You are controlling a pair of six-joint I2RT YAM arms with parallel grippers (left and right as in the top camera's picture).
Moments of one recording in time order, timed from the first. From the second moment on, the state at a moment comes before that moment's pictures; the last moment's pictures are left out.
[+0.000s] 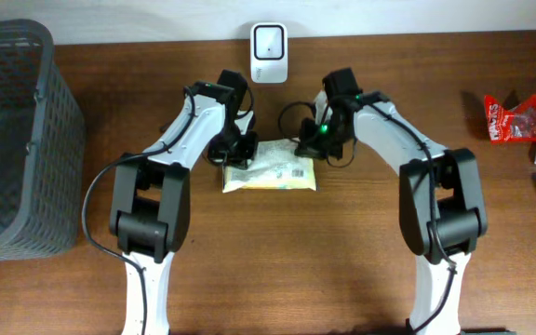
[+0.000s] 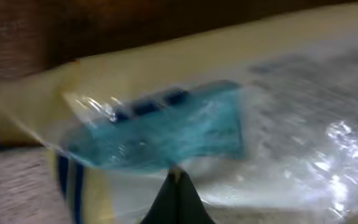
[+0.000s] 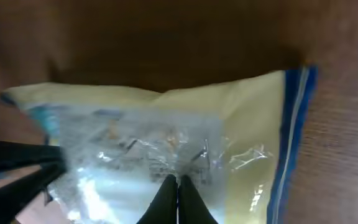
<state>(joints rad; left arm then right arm) -0.33 2.29 1.82 -1.12 0.23 -0.17 0.26 2.18 1.56 -0.71 -0.53 0.44</state>
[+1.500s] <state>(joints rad) -0.34 2.49 2.19 -1.47 0.16 -0.22 0.37 2.15 1.56 -0.86 -0.35 0.44</state>
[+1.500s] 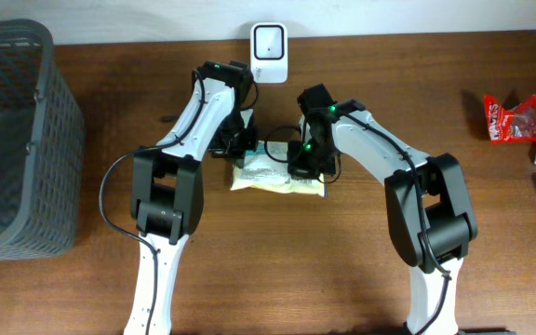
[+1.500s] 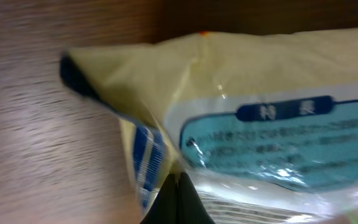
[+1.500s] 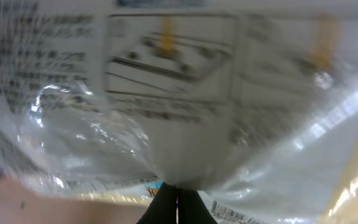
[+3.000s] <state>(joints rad) -0.35 2.50 2.32 -1.44 -0.16 -0.33 0.36 2.30 1.86 -1.01 -0.15 0.49</state>
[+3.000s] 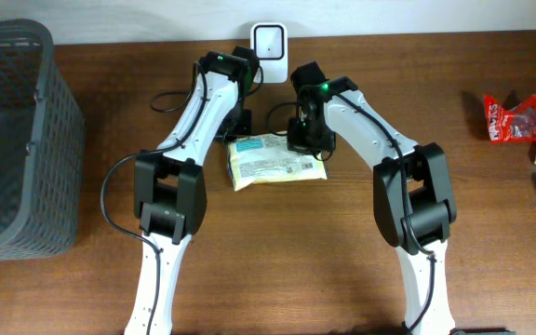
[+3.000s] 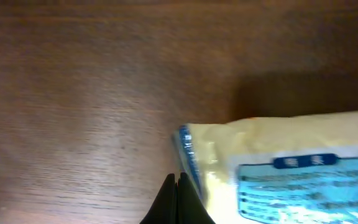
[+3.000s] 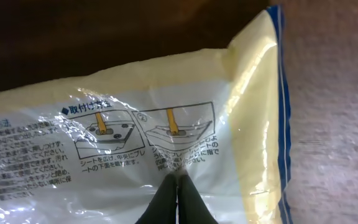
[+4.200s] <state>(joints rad) -0.22 2.50 2.15 -1.37 0.37 -0.07 0.03 2.06 1.85 -1.33 -0.01 0.41</state>
